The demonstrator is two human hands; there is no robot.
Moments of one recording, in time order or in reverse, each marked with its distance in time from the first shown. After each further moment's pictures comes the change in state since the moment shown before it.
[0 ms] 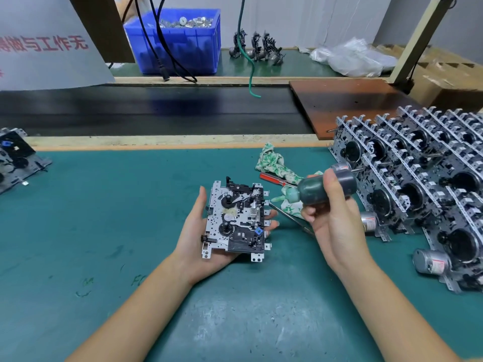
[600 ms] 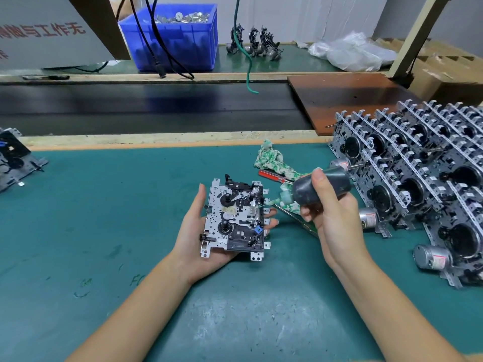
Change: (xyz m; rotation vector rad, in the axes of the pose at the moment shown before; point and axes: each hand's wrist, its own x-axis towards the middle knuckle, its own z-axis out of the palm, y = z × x) left_hand -0.001 0.000 -0.001 0.027 -0.040 -0.005; right_hand -0.001 0.004 -0.001 -0.240 0.044 -0.088
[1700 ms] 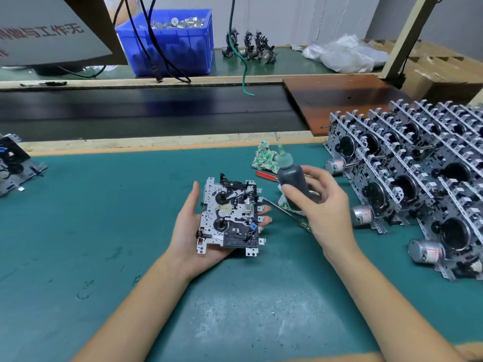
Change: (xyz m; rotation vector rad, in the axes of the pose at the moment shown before) left_hand -0.005 0.006 0.004 0.018 0.029 0.036; right_hand 0.008 0.011 -0.005 -0.301 -0.072 -0.210
